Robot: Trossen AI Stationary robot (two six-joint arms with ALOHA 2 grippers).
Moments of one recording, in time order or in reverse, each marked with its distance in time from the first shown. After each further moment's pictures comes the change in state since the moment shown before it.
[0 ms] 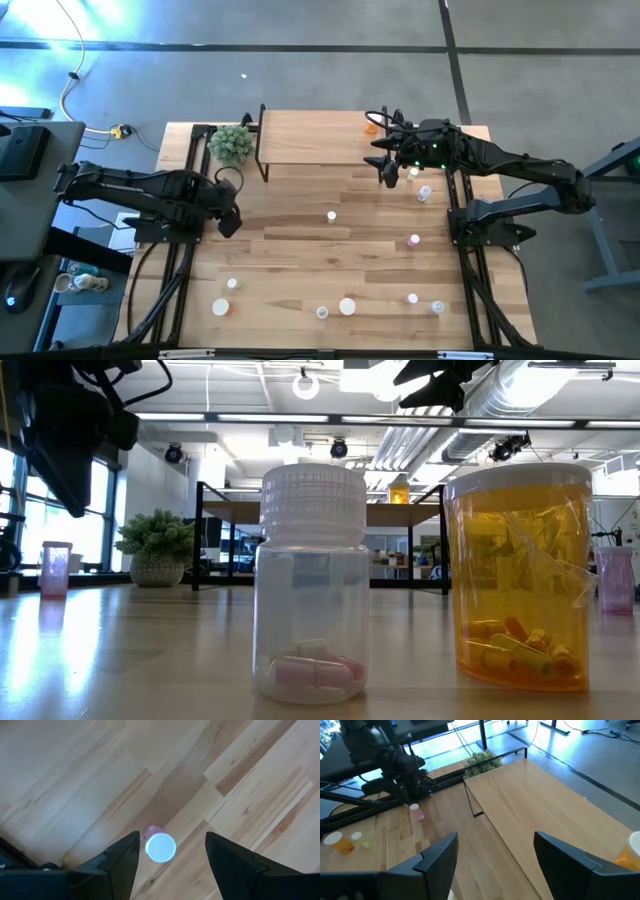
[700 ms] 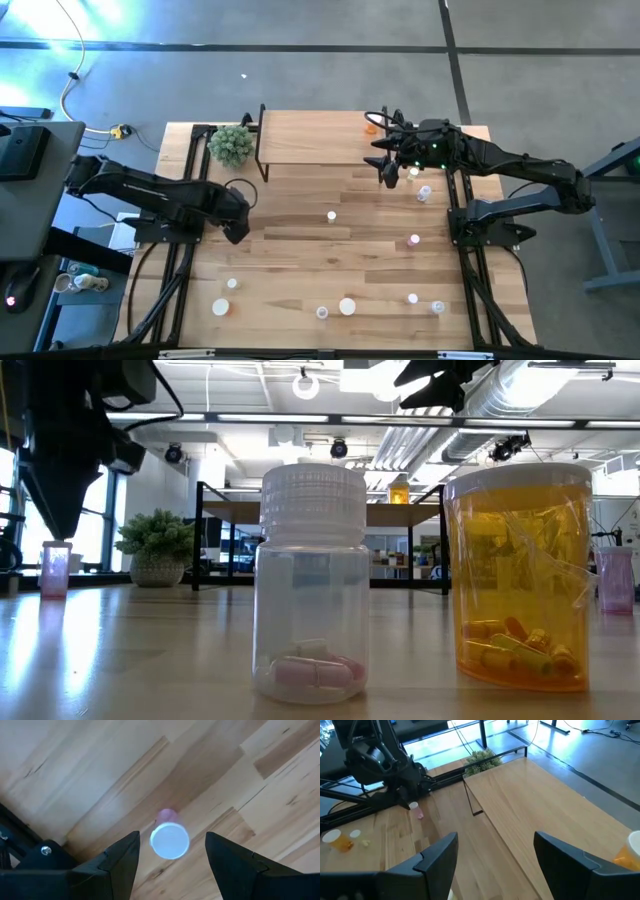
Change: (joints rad) left arm -0.057 0.230 0.000 0.001 0.001 -0.106; right arm 0.000 0.000 0.000 -0.009 0.000 -0.008
